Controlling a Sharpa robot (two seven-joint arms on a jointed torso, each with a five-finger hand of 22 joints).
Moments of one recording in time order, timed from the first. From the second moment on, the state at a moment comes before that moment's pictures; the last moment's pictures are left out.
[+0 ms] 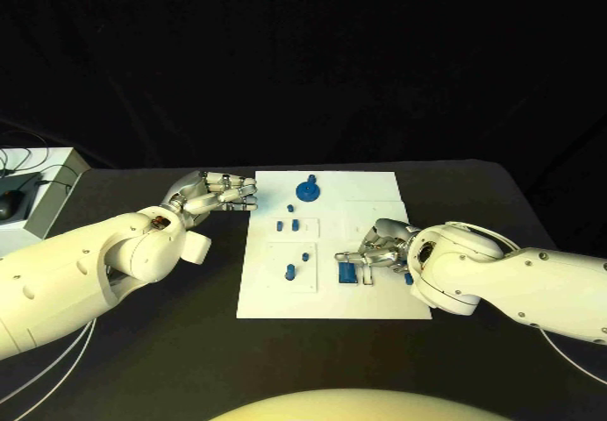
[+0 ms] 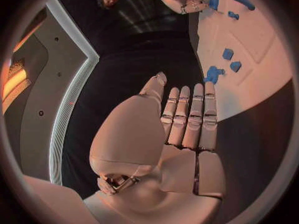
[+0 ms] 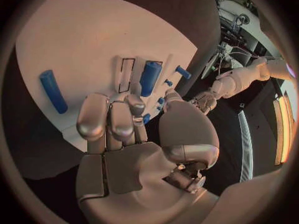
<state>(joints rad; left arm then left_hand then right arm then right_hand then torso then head) 0.99 -0.88 0.17 1.45 -0.29 -0.17 0.25 1.48 -0.05 -0.01 0.09 0.33 1.05 0.17 0.07 0.06 1.08 0.15 0.07 0.06 1.07 0.14 0.10 0.07 0.09 1.03 0.15 0.11 0.09 1.15 -0.90 -0.12 1.77 -1.21 -0.28 -0.62 0.90 -0.09 -0.09 0.29 0.24 1.10 0.01 0.27 0.90 1.28 -0.05 0.99 1.24 1.45 -0.10 1.22 1.03 0.08 1.47 -0.12 1.04 1.31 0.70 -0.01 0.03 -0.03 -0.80</state>
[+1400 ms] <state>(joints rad) 0.99 -0.88 0.17 1.46 -0.28 -0.17 0.26 1.48 -0.05 -0.01 0.09 0.33 1.05 0.17 0.07 0.06 1.08 0.15 0.07 0.06 1.07 0.14 0.10 0.07 0.09 1.03 0.15 0.11 0.08 1.16 -1.18 -0.12 1.77 -1.16 -0.15 -0.48 1.08 -0.03 -0.06 0.14 0.30 1.14 0.01 0.22 0.84 1.30 -0.05 0.99 1.25 1.45 -0.10 1.23 1.05 0.08 1.47 -0.12 1.08 1.31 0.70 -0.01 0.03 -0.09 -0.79</state>
